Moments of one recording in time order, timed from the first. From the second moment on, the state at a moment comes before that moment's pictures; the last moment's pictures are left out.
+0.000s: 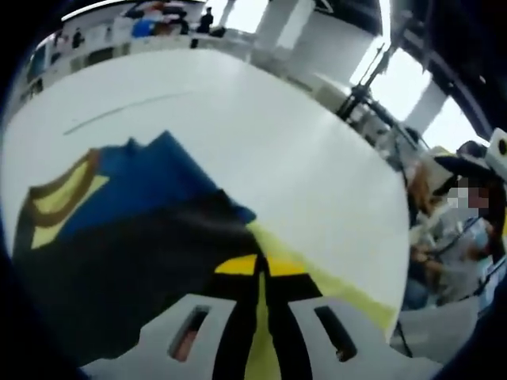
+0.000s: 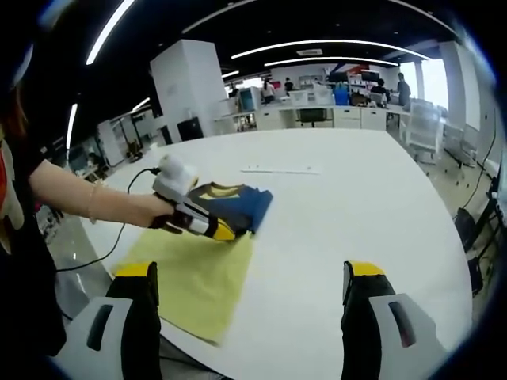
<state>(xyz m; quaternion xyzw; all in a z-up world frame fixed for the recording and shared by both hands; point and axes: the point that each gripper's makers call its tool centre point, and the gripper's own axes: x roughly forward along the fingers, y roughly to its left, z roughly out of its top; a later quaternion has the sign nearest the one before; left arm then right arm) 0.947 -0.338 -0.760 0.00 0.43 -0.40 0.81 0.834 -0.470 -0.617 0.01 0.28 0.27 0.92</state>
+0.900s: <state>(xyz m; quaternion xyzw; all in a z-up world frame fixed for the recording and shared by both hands) 0.945 -0.342 -0.776 0.03 0.45 -0.41 0.80 0.836 -0.469 -0.623 0.01 0.28 0.27 0.92</state>
